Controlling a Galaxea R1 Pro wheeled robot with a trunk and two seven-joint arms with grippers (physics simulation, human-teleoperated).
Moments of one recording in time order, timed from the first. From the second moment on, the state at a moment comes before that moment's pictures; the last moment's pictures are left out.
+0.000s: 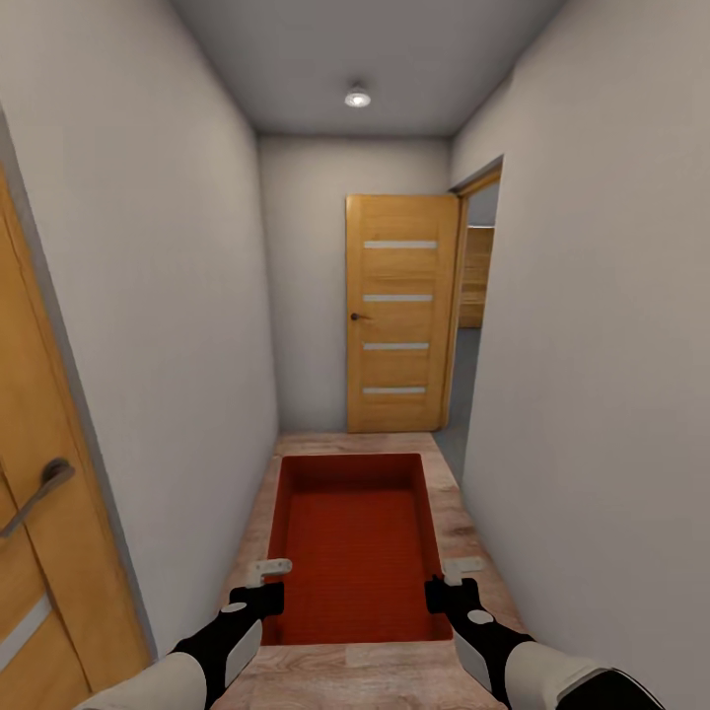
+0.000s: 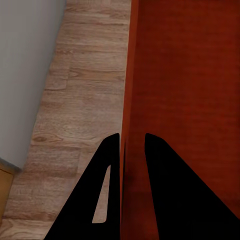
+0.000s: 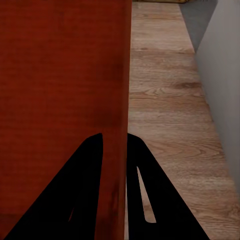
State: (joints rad) left arm -0.64 -0.09 -0.10 -0.19 0.17 -0.03 0.15; right arm -0.71 0.08 0.34 0.01 -0.27 -0.28 -0.07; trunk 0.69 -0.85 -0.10
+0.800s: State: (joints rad) left arm -0.64 -0.09 -0.11 -0.19 0.18 -0.02 0.15; right arm -0.71 0.08 0.34 0.01 -0.26 -0.28 -0.07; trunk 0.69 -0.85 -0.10
